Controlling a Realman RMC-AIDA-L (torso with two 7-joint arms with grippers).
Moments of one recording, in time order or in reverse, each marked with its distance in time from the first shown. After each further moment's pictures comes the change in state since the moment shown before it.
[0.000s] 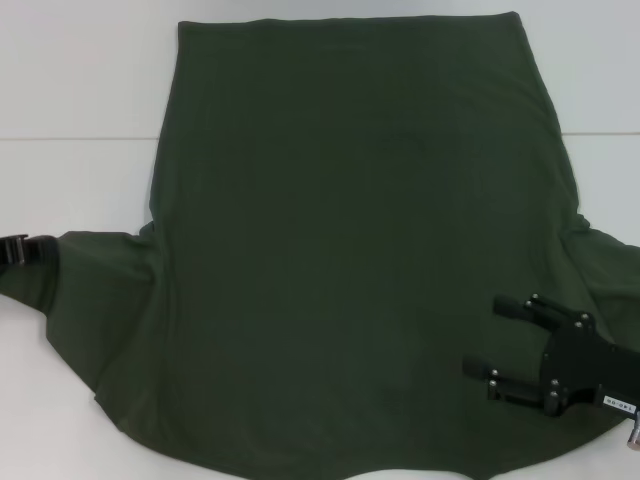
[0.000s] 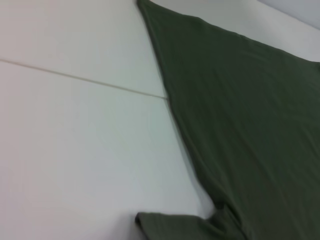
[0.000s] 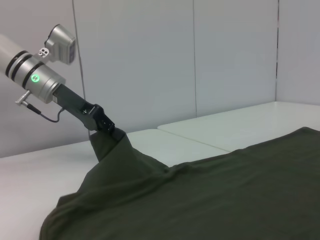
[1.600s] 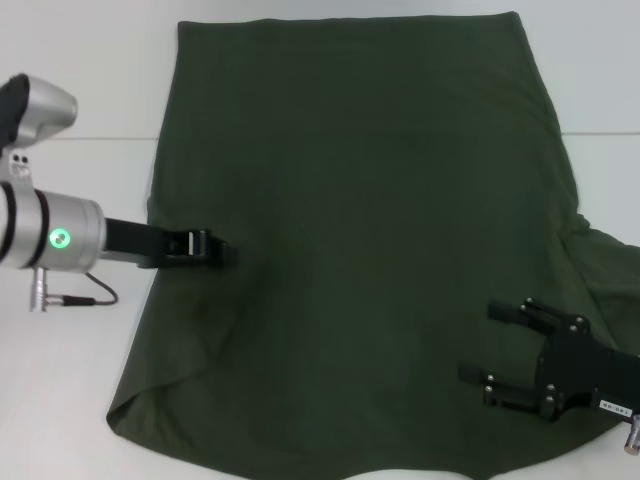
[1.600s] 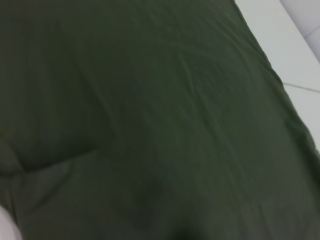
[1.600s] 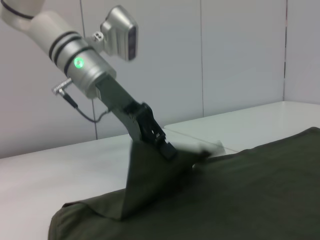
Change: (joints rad) left arm -0.158 -0.122 0.288 0.047 0.024 0.064 -0.310; right arm 0.003 0.002 -0.008 0.002 -0.007 -0.006 0.000
